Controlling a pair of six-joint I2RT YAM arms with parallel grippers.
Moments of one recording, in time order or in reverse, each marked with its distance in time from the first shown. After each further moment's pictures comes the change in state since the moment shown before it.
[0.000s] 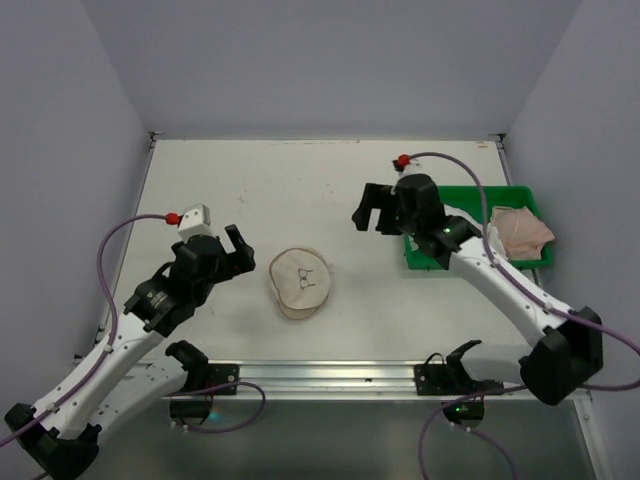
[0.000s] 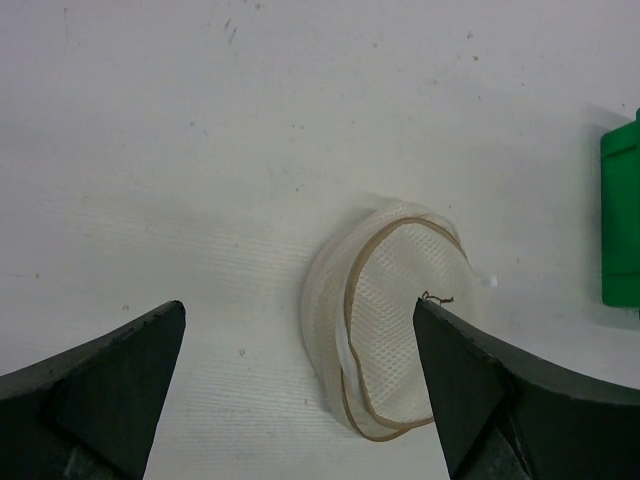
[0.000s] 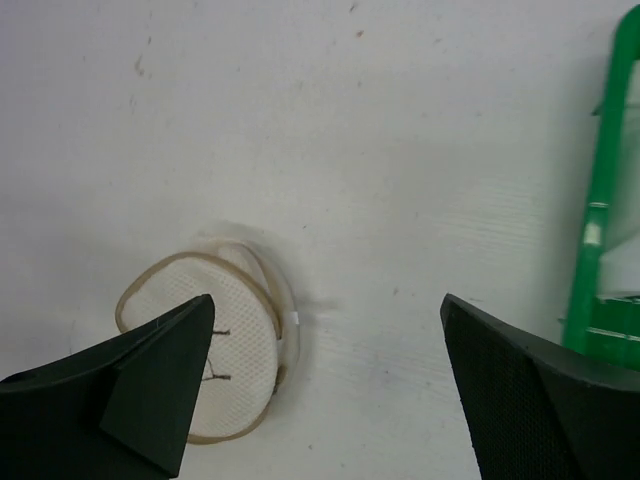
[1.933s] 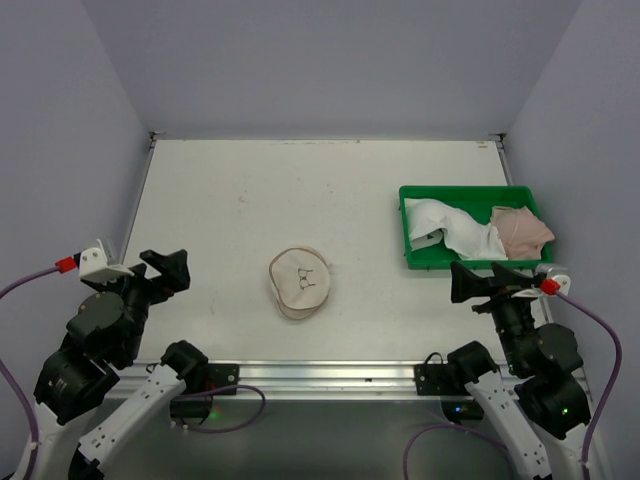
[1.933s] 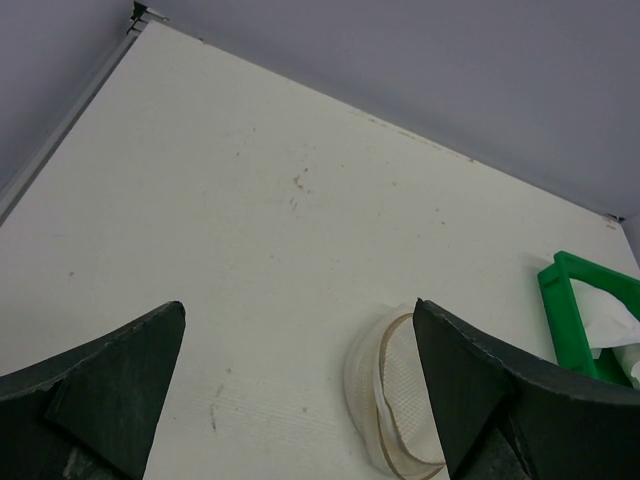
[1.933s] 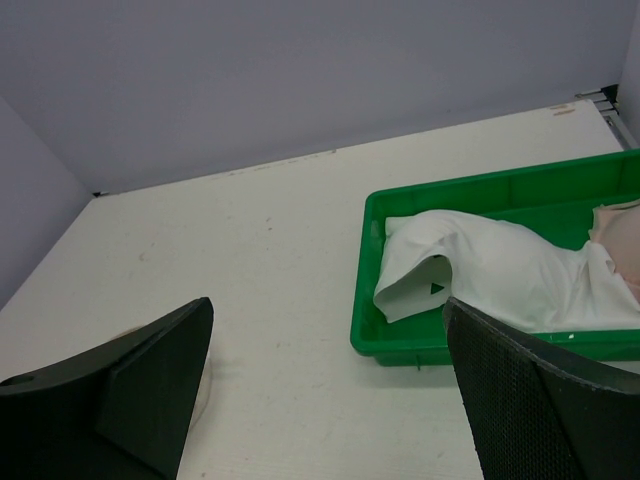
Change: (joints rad) left arm -0.002 -0.430 0.223 -0.247 -0.213 0.185; right arm -0.127 -1.302 -0.383 -0.248 0.248 -0.214
